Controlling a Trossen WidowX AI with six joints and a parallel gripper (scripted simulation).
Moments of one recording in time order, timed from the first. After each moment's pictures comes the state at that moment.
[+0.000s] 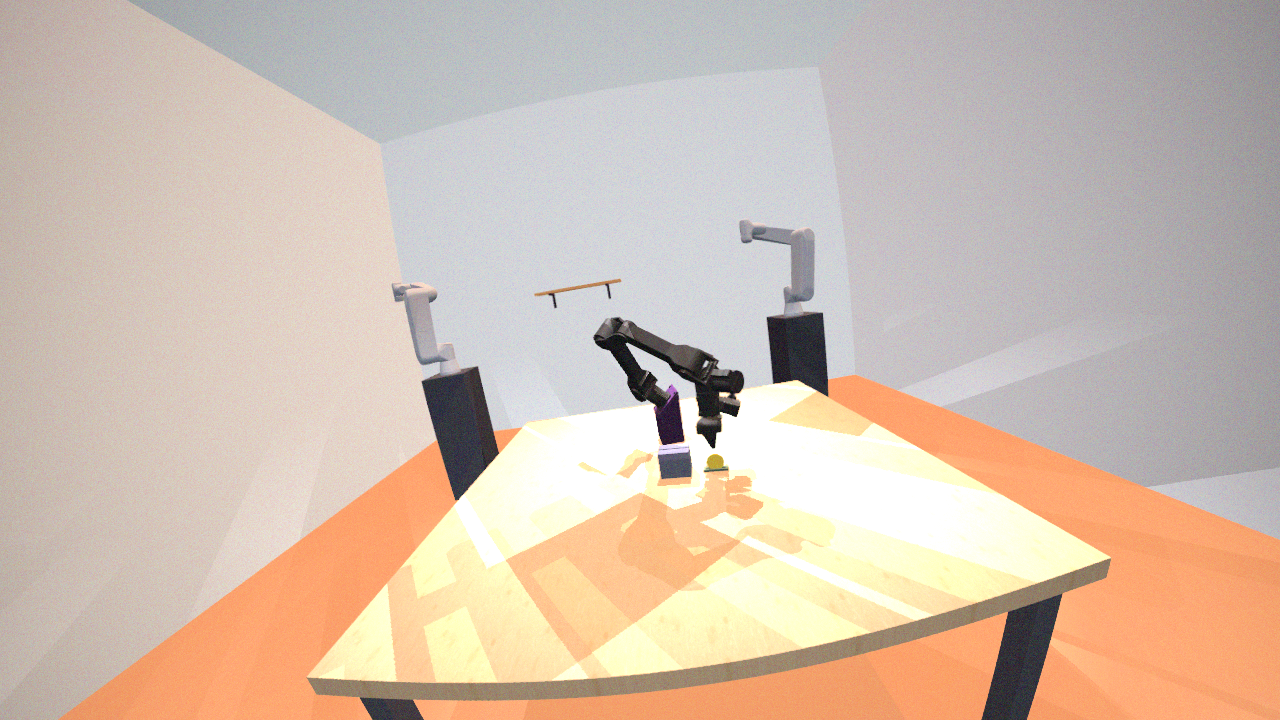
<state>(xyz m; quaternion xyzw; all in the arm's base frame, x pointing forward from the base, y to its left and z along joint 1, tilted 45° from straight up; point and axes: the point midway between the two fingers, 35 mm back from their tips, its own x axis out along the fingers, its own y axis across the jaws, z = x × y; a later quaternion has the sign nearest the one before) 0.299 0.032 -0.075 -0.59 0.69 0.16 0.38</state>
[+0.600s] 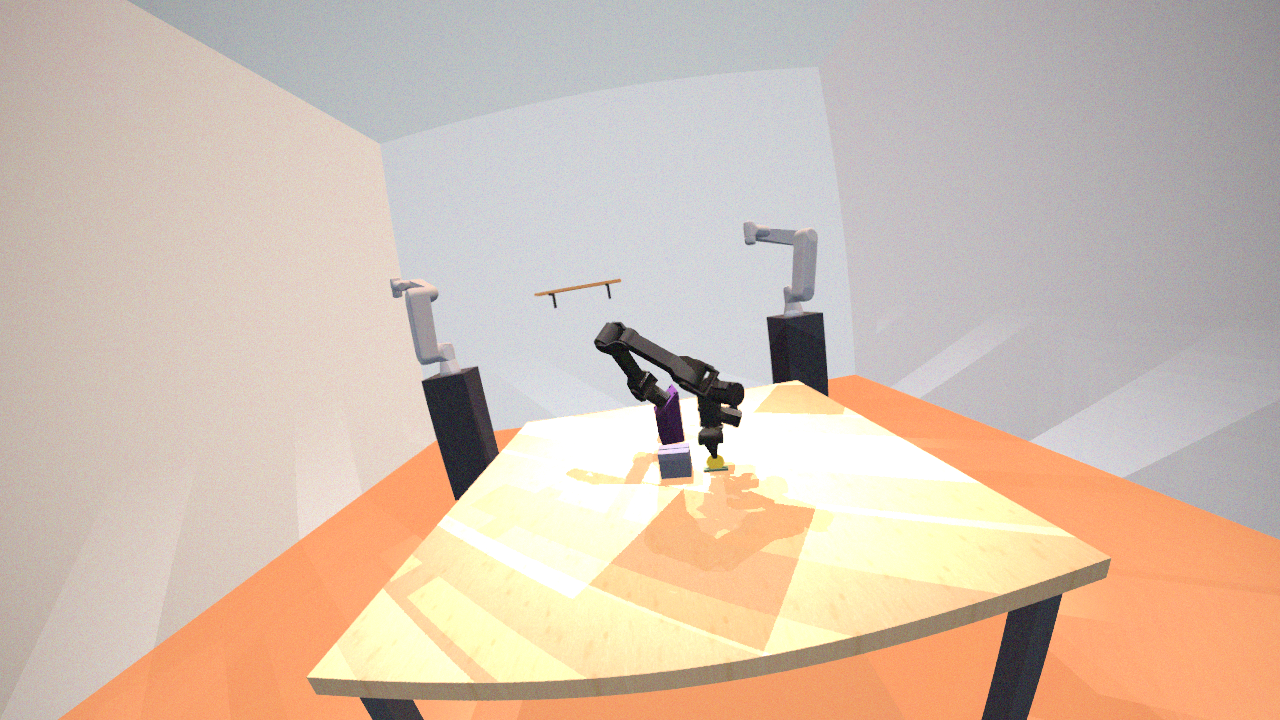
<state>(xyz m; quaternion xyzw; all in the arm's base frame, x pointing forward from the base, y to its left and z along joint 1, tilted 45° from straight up) 0.300 0.012 -0.095 -0.59 0.69 0.16 0.38</state>
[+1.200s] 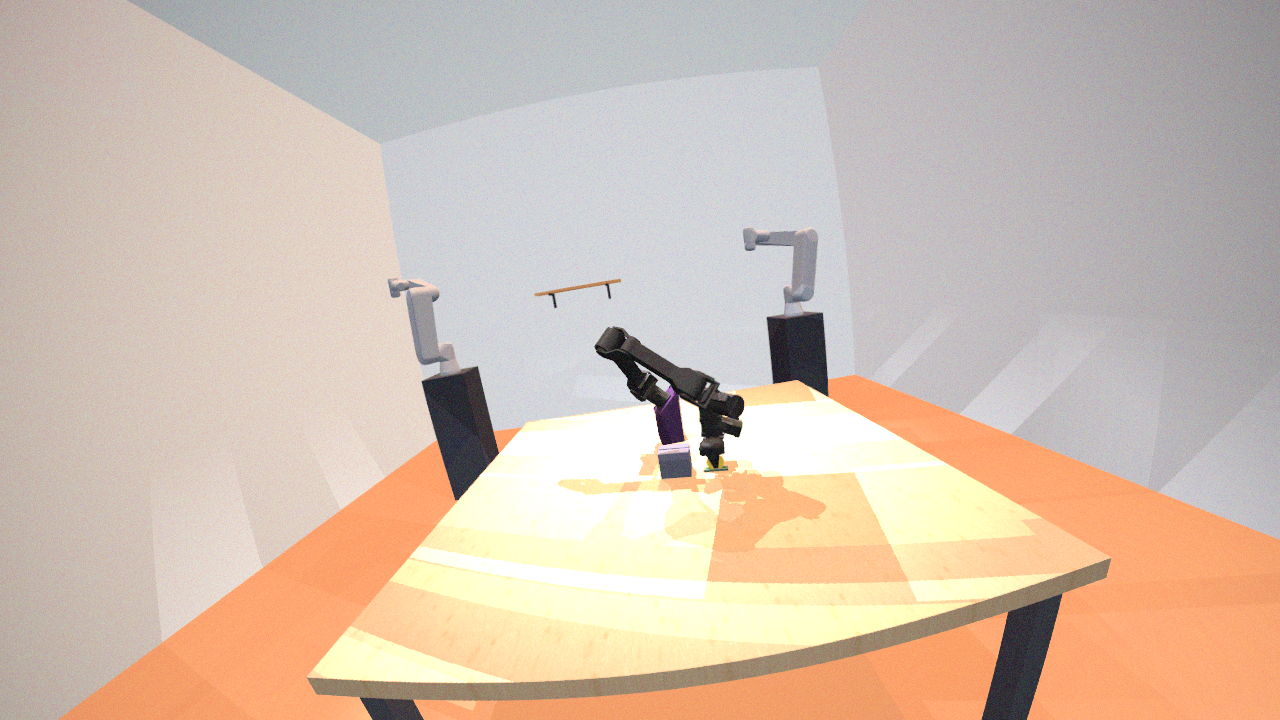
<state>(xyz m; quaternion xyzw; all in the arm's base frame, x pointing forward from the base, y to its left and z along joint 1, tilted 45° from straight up) 0.299 -0.008 -0.115 -0.59 0.69 0.16 0.38</state>
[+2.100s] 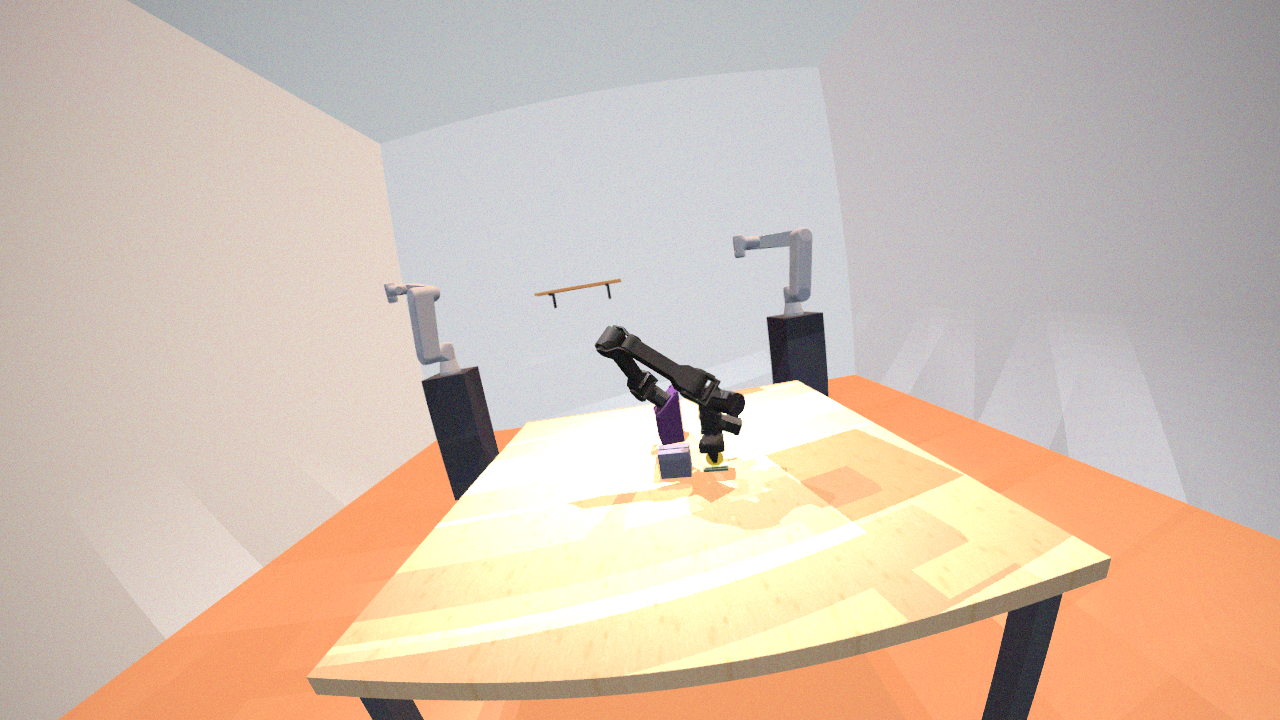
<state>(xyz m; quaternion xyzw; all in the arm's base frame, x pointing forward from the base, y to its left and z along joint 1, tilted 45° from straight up) 0.295 -0.004 -0.111 -0.60 0.69 0.16 0.37</state>
